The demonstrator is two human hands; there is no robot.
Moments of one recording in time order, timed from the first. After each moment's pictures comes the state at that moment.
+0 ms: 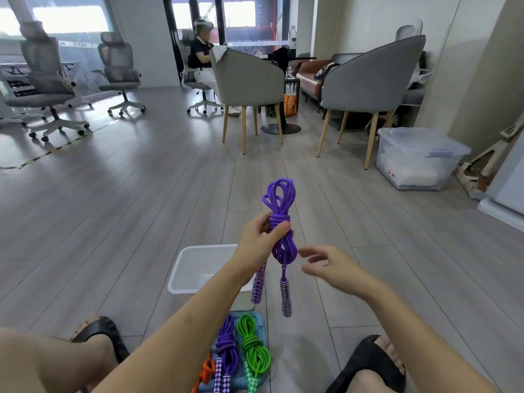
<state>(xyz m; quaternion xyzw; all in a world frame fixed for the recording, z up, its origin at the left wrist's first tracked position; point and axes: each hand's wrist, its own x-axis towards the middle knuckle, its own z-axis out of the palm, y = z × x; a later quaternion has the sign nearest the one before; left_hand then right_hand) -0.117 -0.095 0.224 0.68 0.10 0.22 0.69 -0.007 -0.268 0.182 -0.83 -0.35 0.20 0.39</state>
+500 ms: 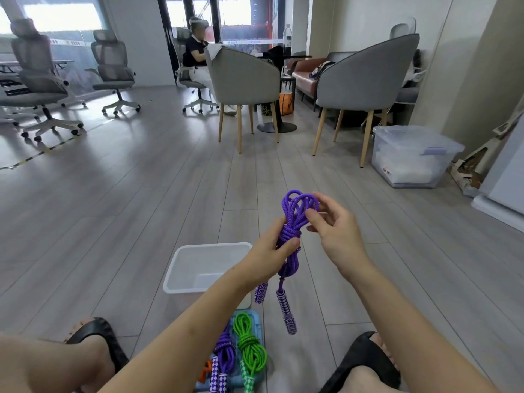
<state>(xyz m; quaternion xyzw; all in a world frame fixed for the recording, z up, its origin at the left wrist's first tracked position) -0.123 -0.116 0.218 0.80 0.01 0.13 0.59 -0.025 -0.252 0.240 -0.69 -0.25 0.04 0.68</state>
